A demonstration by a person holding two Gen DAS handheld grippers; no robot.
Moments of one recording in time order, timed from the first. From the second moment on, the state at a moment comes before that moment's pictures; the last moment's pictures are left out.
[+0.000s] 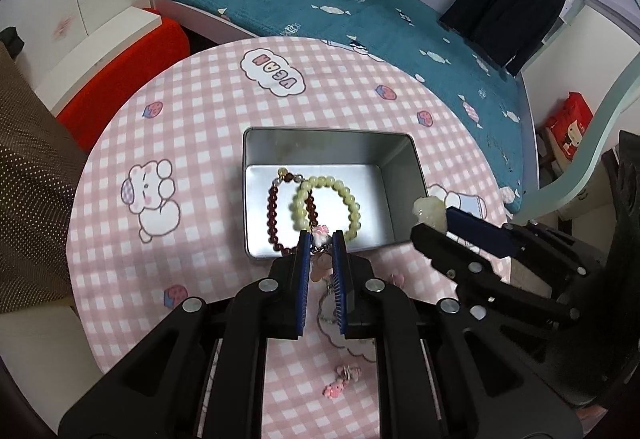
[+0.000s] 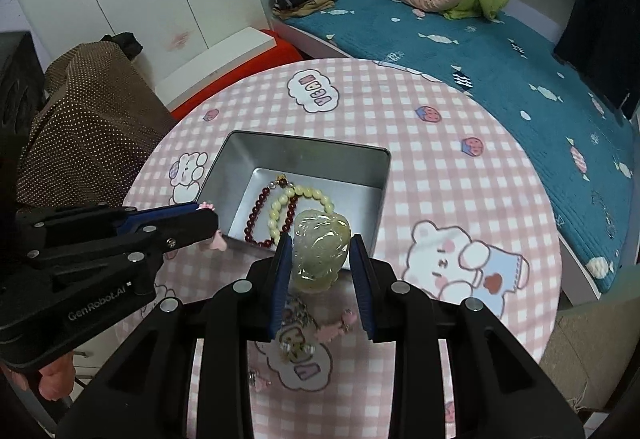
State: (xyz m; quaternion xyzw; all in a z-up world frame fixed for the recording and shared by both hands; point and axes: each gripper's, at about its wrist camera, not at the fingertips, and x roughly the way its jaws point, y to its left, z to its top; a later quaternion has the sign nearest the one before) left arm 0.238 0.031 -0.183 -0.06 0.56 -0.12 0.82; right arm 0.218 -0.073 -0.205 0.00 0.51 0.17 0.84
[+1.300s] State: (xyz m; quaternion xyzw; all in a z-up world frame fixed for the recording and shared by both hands) left arm 0.276 0.038 -0.225 -0.07 0.60 -0.13 0.79; right arm 0.255 -0.058 -0.233 -0.02 0.55 0.14 0.82
